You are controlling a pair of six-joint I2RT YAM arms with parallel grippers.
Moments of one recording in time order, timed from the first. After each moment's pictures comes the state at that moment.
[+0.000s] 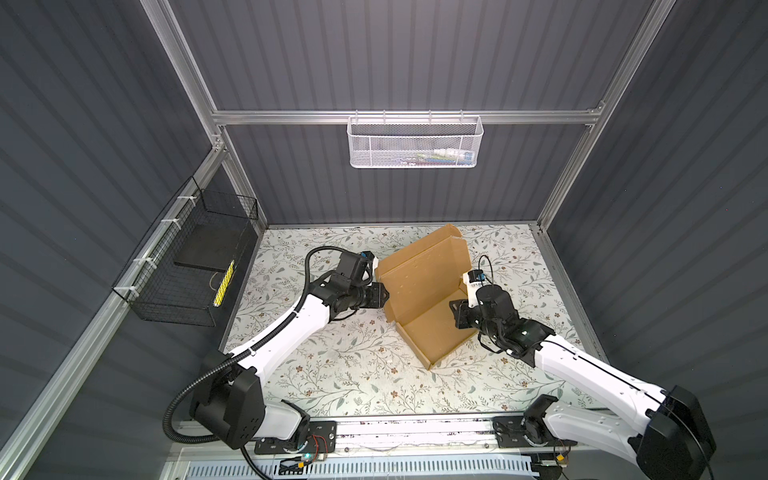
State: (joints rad) left arm -0.56 1.42 1.10 -0.53 0.22 -0.40; right arm 0.62 1.08 0.67 -0.19 0.10 0.45
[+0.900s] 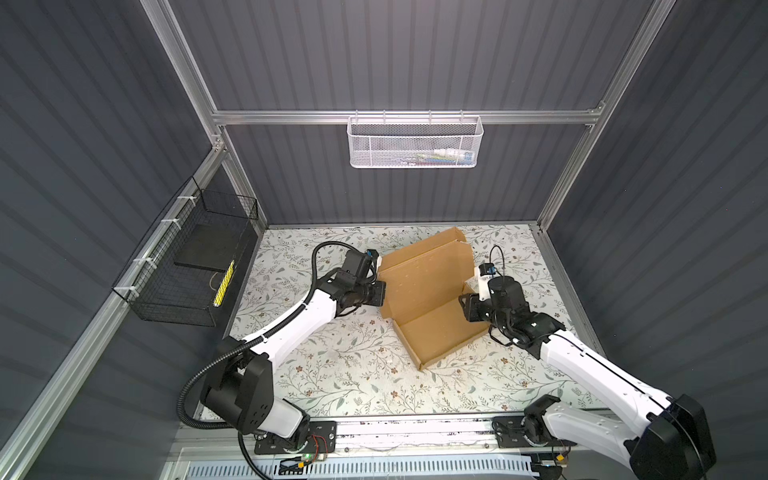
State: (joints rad) left arm -0.56 1.48 1.12 -0.50 0.14 -0.25; right arm 0.45 1.09 0.75 -0.30 0.03 0.35
